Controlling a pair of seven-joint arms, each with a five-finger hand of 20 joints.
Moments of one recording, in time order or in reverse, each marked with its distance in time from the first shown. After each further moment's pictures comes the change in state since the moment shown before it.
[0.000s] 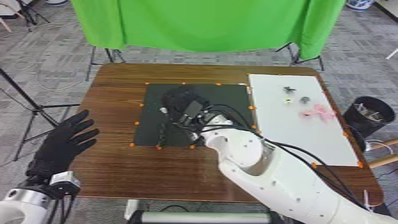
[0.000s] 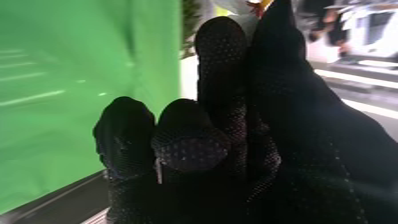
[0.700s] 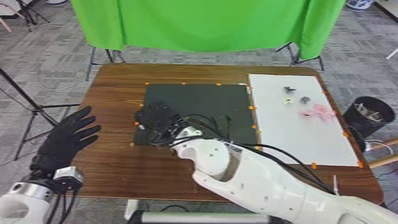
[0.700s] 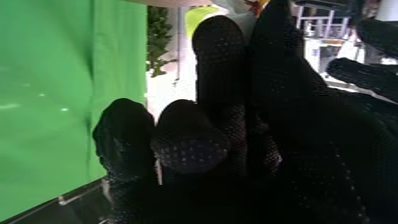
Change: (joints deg) left arm -2.6 2.7 1.9 1.1 -0.1 1.3 0.0; right arm 7.2 -7.2 -12.2 9.7 -2.0 0.7 4.0
